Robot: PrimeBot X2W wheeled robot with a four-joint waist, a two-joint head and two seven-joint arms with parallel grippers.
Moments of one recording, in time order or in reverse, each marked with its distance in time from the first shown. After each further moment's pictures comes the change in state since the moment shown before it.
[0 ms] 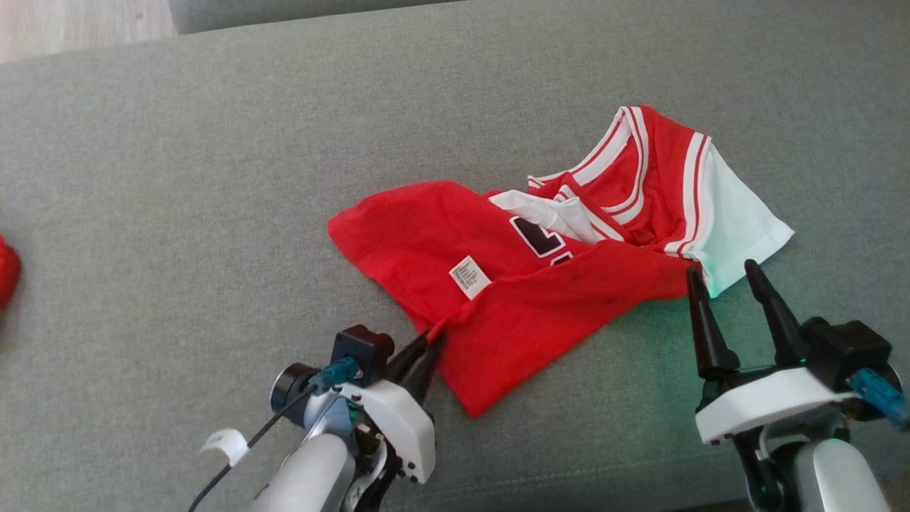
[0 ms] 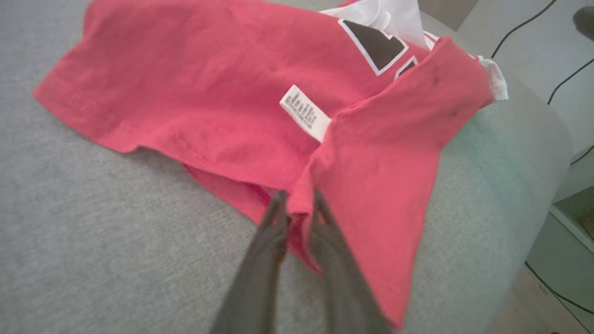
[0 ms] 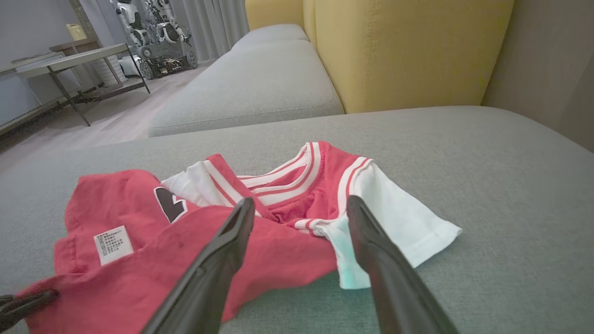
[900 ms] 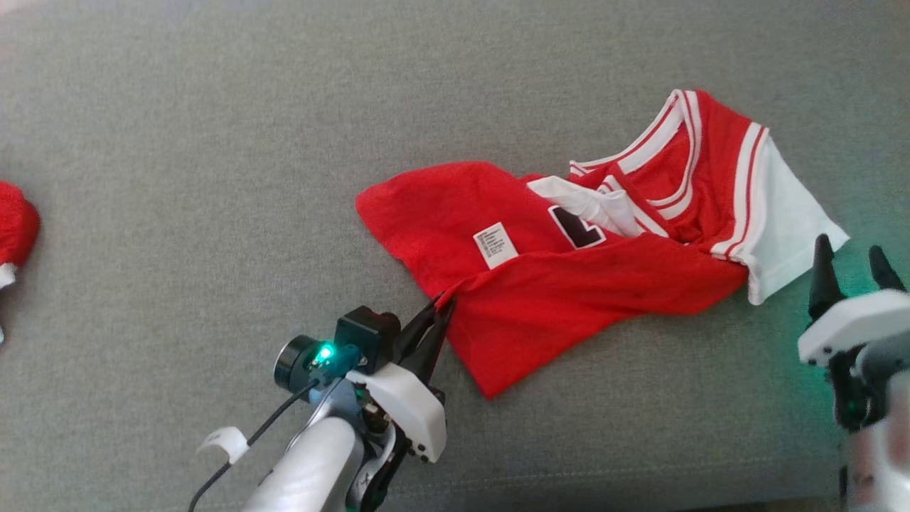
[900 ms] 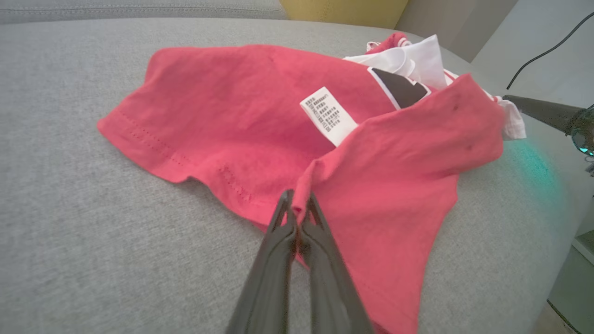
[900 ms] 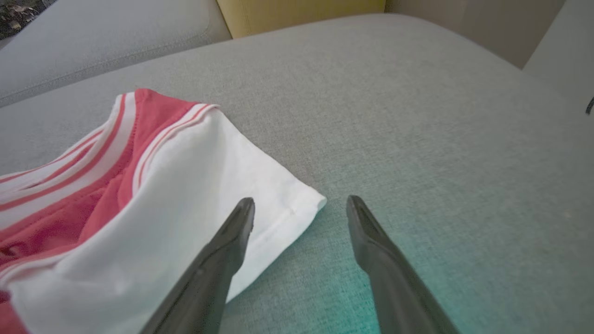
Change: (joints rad) left arm -0.022 0.010 -0.027 -0.105 0.009 0.057 -0.036; right arm -0.300 -0.064 -0.329 0.463 -0.009 0.000 0.070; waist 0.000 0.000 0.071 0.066
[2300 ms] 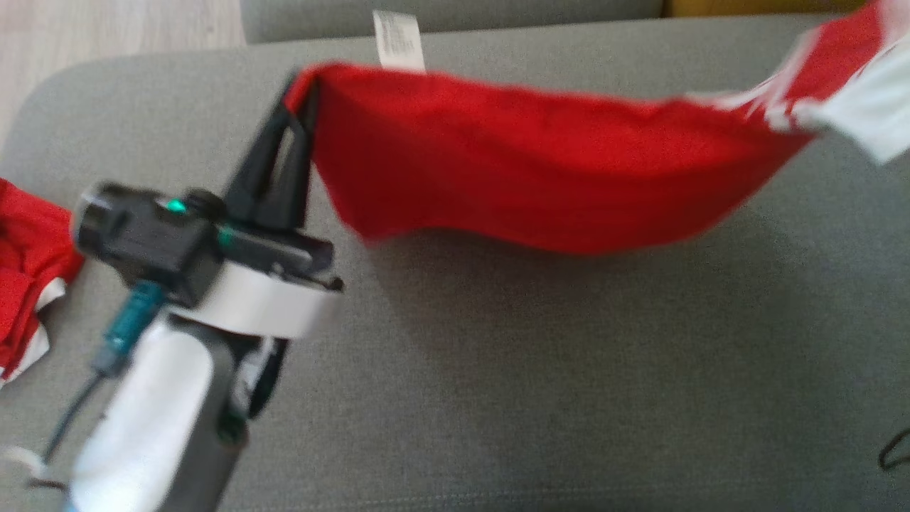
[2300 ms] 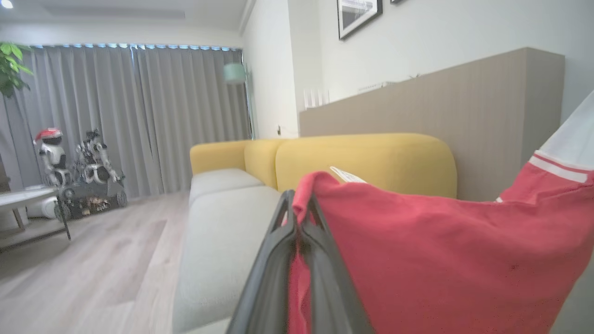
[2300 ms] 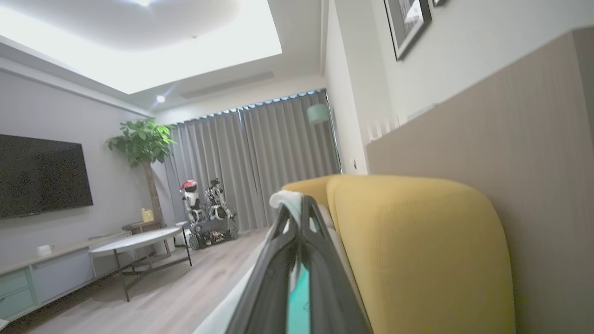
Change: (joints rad) left arm -0.108 0.197 0.189 -0.558 0.063 0.158 0.003; right arm -0.087 -0.093 0.082 -0.768 0.354 0.000 0.111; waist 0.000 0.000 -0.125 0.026
